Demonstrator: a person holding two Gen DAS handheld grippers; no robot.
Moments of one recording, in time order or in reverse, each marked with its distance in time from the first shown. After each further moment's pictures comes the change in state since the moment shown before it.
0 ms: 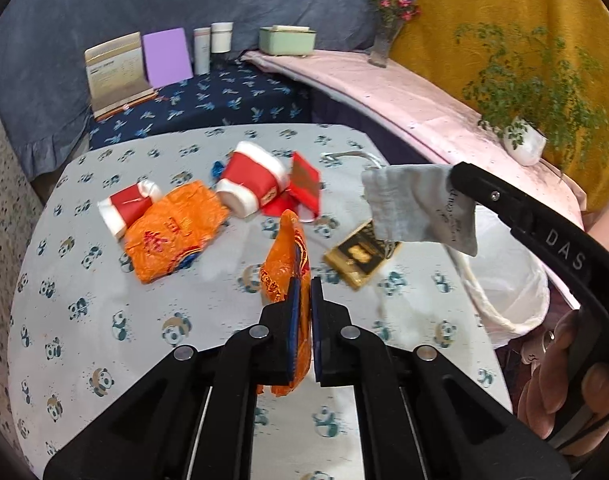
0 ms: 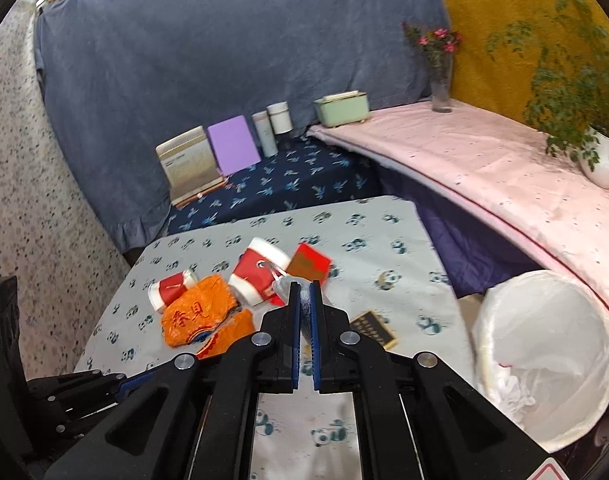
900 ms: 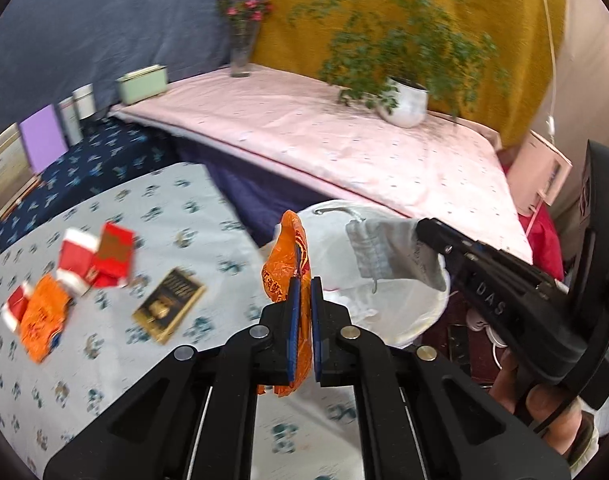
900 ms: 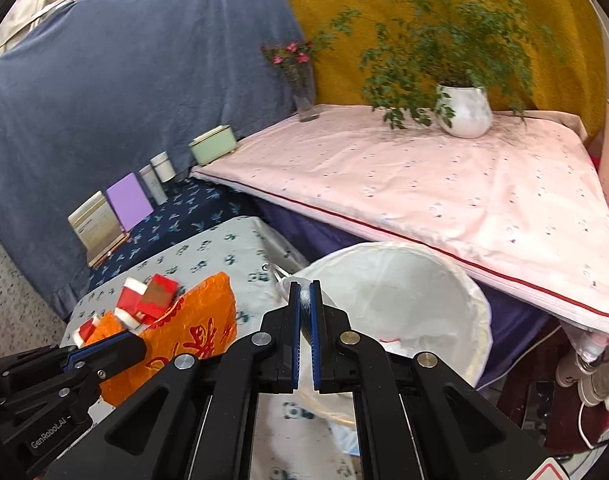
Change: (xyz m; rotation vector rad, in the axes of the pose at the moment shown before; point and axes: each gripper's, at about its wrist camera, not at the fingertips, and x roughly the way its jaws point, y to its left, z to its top) left arm 0.007 -0.195 0.010 0.311 -0.028 -0.235; right arm -0.095 -0.180 -0.037 0.264 -0.088 -0.268
